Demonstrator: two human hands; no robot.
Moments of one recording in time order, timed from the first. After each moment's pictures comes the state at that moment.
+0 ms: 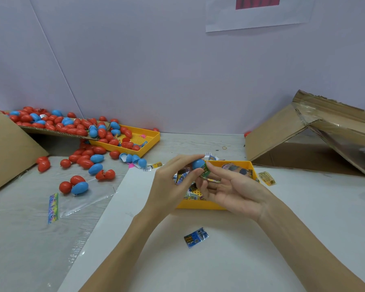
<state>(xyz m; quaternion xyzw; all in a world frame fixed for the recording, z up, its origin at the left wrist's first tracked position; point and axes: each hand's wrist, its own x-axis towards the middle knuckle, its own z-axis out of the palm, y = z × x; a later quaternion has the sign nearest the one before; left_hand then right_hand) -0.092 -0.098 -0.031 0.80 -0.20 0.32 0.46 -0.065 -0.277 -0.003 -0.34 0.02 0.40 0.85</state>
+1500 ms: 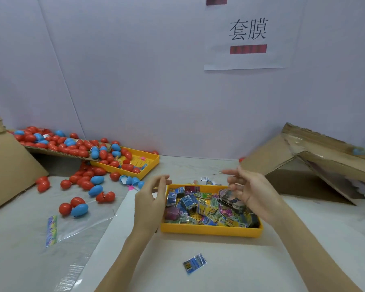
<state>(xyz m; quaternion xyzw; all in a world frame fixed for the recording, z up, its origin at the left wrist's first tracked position) -0.081 -0.072 -0.037 0.79 0.06 0.32 0.51 -0.008 -0.325 0.002 -0.56 -0.07 0.15 0.81</state>
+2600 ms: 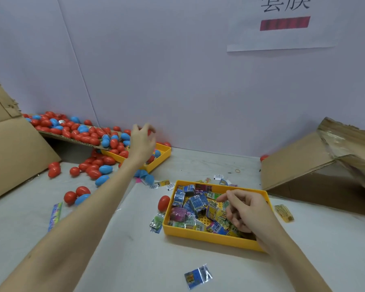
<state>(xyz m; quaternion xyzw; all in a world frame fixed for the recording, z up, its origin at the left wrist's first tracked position) 0.067 0.043 0.006 0.89 0.12 0.36 0.25 -0.021 -0.289 -0.037 -0.73 -0.11 0.13 0.66</state>
